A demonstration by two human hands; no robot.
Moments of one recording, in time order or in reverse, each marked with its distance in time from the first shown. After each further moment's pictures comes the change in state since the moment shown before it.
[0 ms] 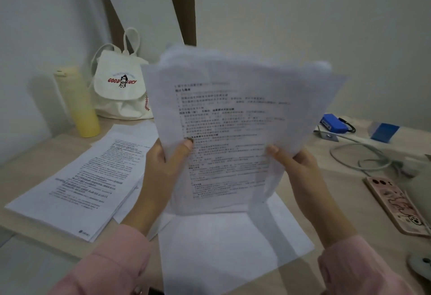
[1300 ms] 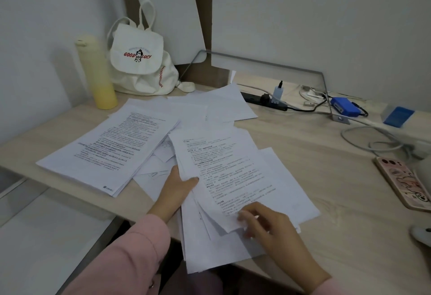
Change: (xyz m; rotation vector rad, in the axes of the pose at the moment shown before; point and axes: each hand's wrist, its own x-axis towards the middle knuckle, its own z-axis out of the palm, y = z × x) left_hand -0.062 -0.100 -0.045 0.277 -0.092 -0.687; right_hand -0.123 0.086 0.018 -0.763 -0.294 0.065
